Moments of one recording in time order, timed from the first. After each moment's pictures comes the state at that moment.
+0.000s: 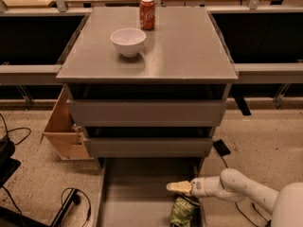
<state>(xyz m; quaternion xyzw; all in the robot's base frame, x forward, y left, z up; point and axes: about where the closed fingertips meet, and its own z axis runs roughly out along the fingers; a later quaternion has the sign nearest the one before) 0.521 -0.125 0.287 -0.03 0.87 0.47 0.11</state>
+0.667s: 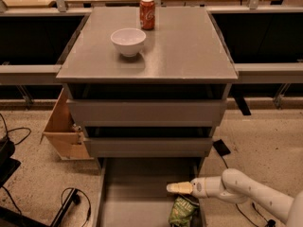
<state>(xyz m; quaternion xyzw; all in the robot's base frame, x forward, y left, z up) 0.513 -0.120 0.316 -0.07 0.87 0.47 0.14</state>
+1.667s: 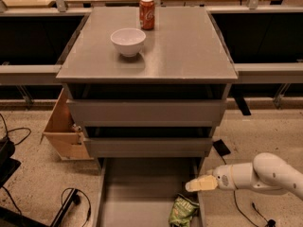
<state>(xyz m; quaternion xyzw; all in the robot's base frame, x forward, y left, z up) 0.480 -0.177 0.481 -0.20 0.87 0.38 0.22</state>
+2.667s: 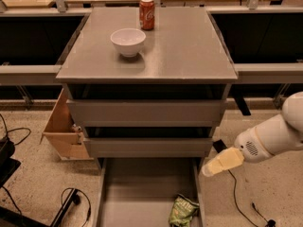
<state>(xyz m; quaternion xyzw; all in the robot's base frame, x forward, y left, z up) 0.440 -0.202 0.688 -0.28 0.91 0.26 0.14</state>
